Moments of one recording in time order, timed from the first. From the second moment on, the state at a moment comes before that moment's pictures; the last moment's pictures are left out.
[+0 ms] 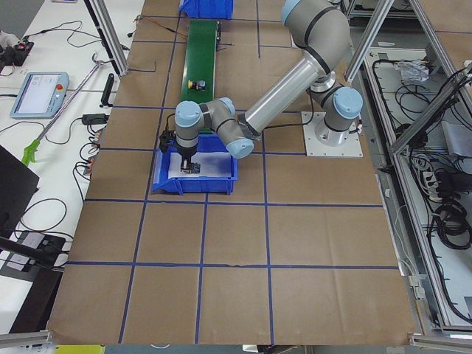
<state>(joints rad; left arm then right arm) -1.02 -2.04 -1.69 -0.82 1.54 0.59 1.57 -1.69 1.68 -1.65 -1.52 -0.05</state>
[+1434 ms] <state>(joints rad) -1.24 -1.93 -1.42 -1.34 1.57 0.34 1.57 -1.71 1.68 -1.65 -1.53 -0.05</state>
